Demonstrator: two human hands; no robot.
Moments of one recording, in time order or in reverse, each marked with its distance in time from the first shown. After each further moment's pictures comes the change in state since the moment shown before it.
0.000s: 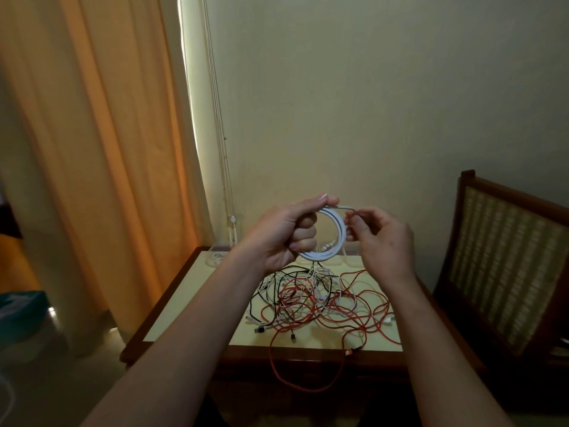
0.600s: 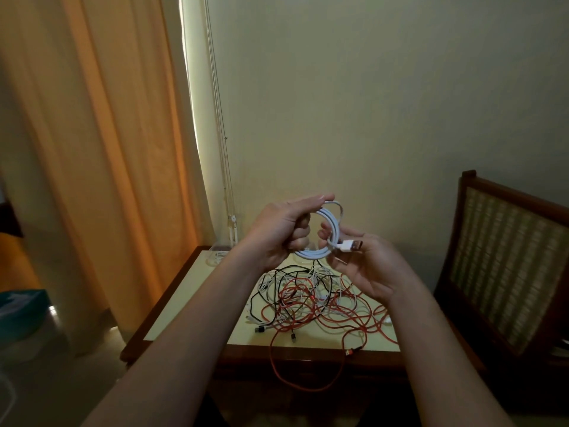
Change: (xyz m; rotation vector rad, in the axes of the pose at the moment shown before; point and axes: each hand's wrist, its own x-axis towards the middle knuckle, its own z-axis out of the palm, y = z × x) left_hand 0.005 -0.002 -0.008 0.158 0.098 0.076; right_hand -0.010 -0.016 0.002 0.837 -0.464 0.684
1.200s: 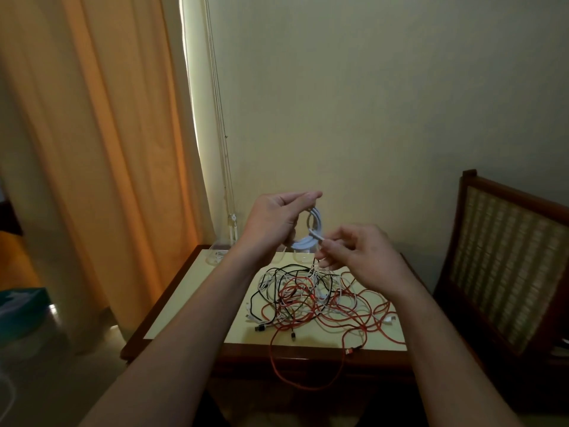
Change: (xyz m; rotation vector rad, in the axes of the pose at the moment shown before) left_hand -0.002 0.001 -0.012 0.291 0.170 0.207; right_hand -0.006 -0.002 -0.003 -0.939 0.056 -0.282
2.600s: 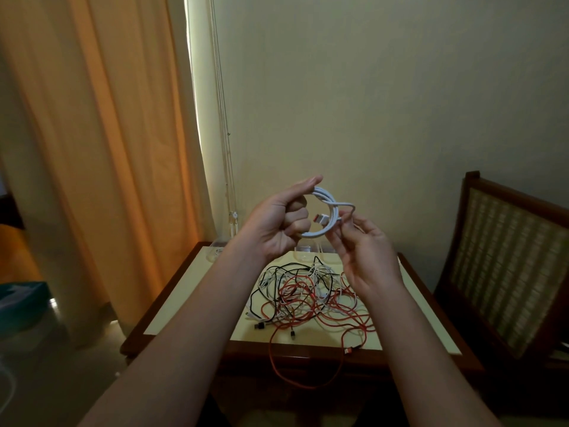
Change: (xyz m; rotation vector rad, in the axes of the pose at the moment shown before) left_hand 0.006 0.011 0.009 -0.716 -0.123 -0.288; right_hand 0.009 -0.006 0.028 1.090 0.316 0.142
